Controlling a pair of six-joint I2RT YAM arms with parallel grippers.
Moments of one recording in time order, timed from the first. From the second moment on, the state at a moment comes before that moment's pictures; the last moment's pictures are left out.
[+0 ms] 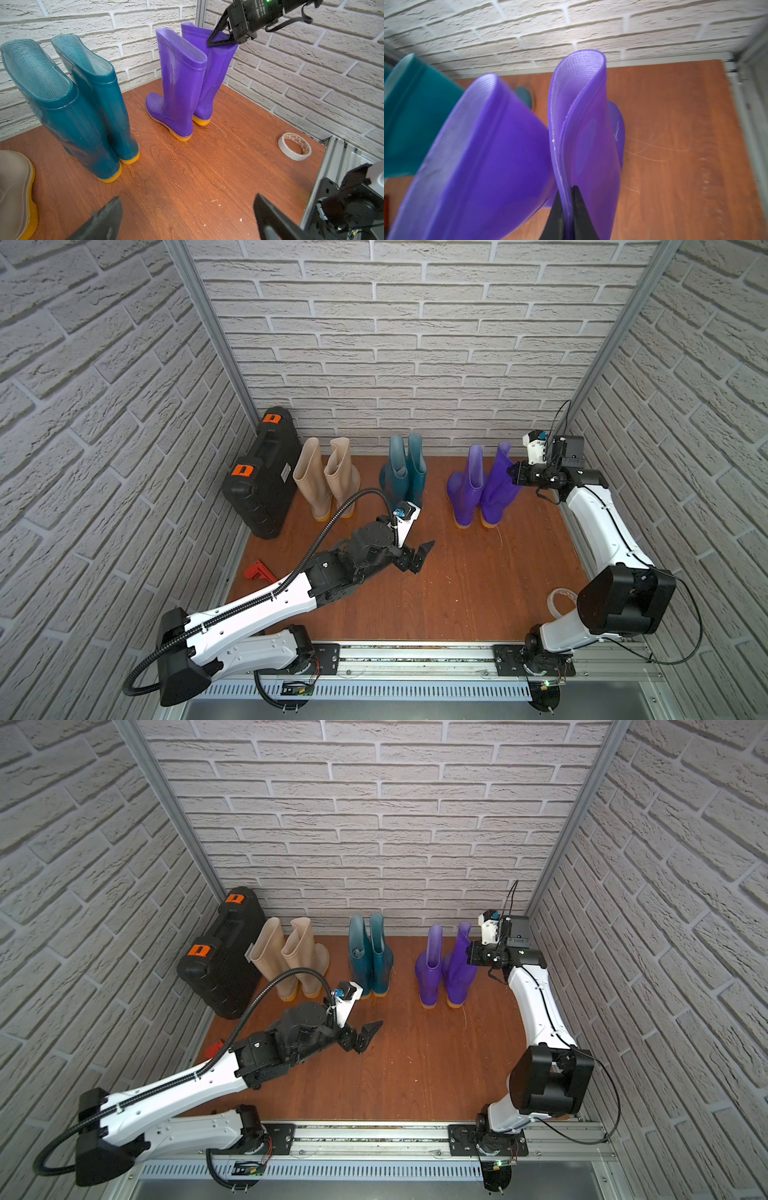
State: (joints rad) left arm -1.05 1.06 0.93 -0.24 -0.22 -0.17; right arm -0.14 1.54 1.47 -0.68 -0.37 0.07
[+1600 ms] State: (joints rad) left arm -0.67 1.15 1.37 -0.64 -0.34 -0.13; right arm -0.09 1.08 1.27 -0.71 -0.16 0.10
